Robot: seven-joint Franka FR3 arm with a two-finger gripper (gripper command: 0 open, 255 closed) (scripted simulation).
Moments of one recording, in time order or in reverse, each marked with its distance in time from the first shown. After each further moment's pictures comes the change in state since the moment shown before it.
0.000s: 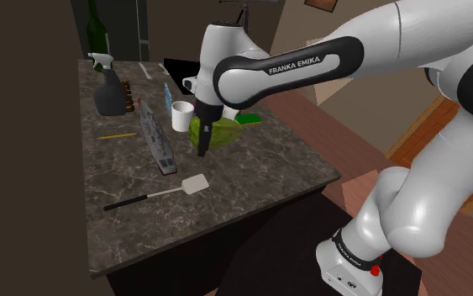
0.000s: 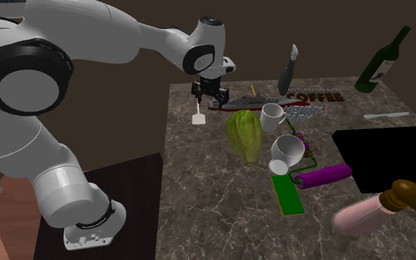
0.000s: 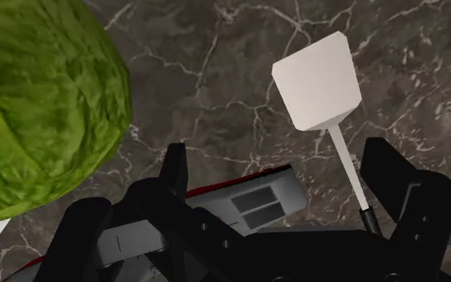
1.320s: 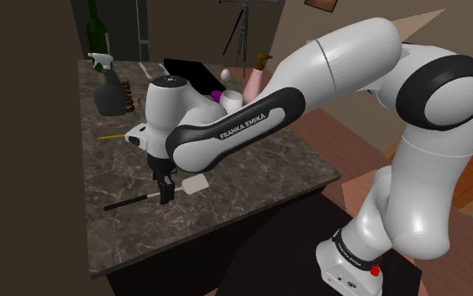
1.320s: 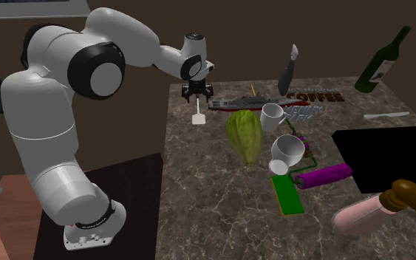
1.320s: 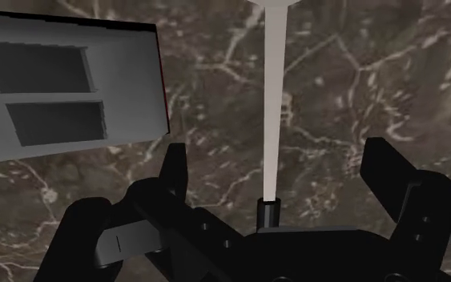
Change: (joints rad) arm 0.120 0.306 0.113 0.124 -0.065 0.205 -0.180
